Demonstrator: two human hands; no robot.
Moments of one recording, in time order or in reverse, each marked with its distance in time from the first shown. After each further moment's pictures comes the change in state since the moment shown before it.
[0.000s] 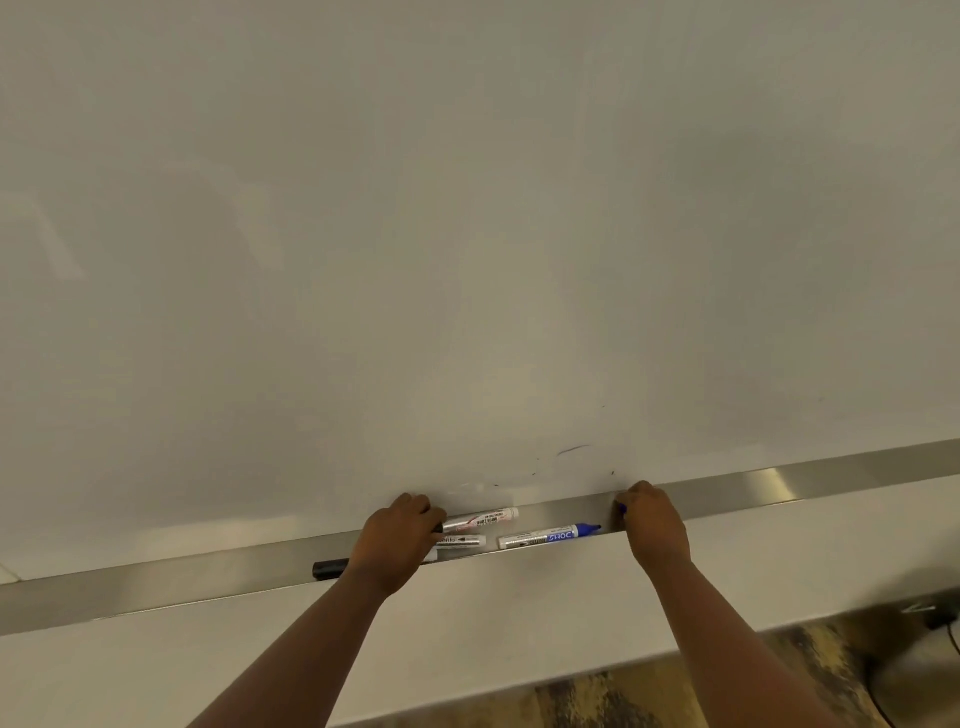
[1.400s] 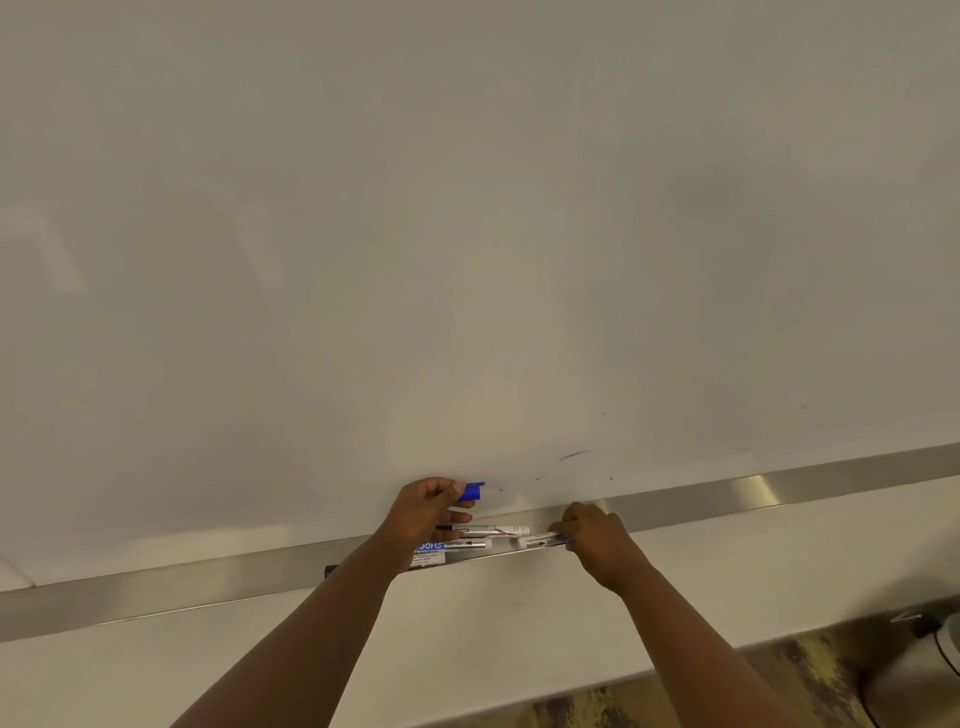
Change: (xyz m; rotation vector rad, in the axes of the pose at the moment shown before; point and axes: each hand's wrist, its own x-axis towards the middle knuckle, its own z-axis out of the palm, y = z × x) left_hand 0.012 0.020 -0.049 -1.535 -0.123 -0.573; right_hand -0.030 -0.050 -0.007 -0.046 -0.090 -0.395
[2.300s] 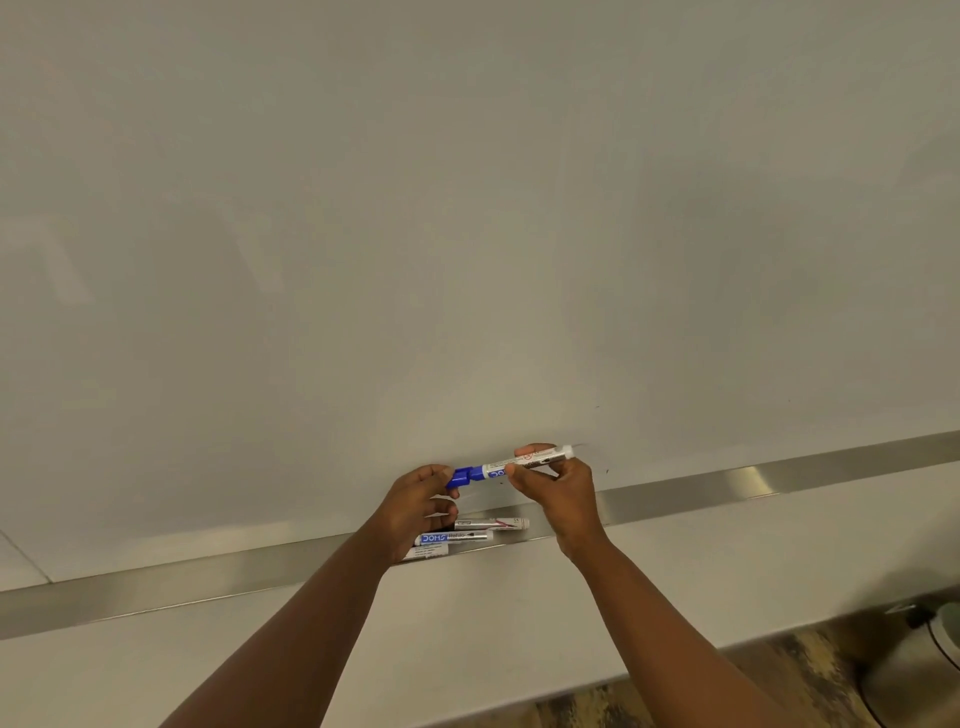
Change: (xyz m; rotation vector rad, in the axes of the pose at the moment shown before) left_hand -0.014 0.009 -0.008 -0.109 -0.033 -0.014; right_hand -0.008 -0.075 -0.059 1.644 0.511 0.134
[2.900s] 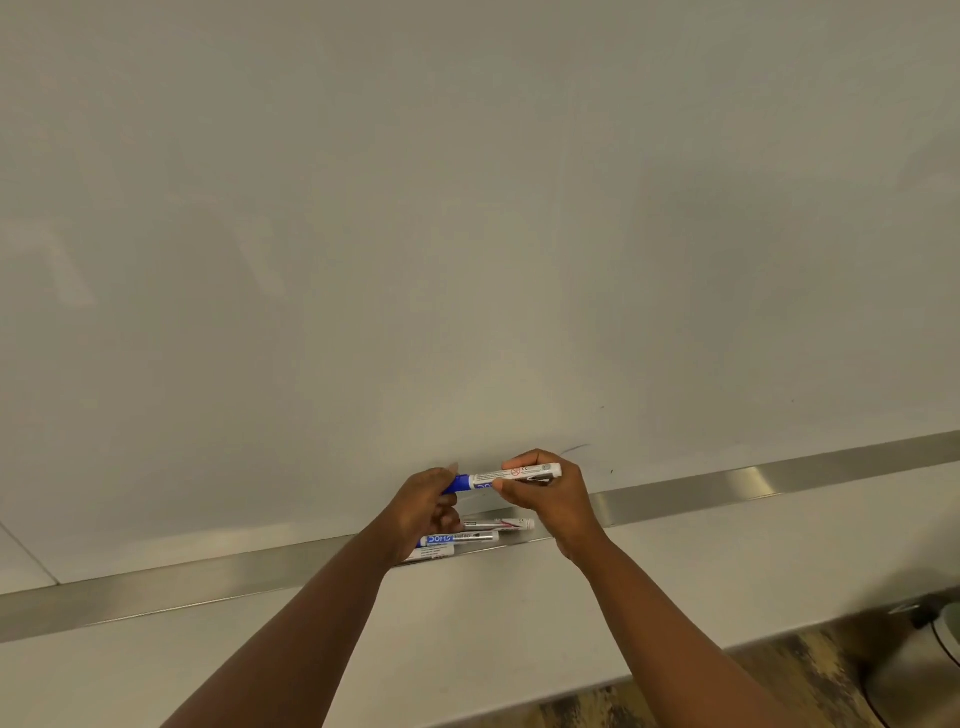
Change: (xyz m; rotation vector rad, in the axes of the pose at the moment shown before) left_hand -0.004 0.006 0.001 0.063 -0.024 -0.033; right_hand -0.002 0.002 0.005 -0.159 -0.149 -0.058
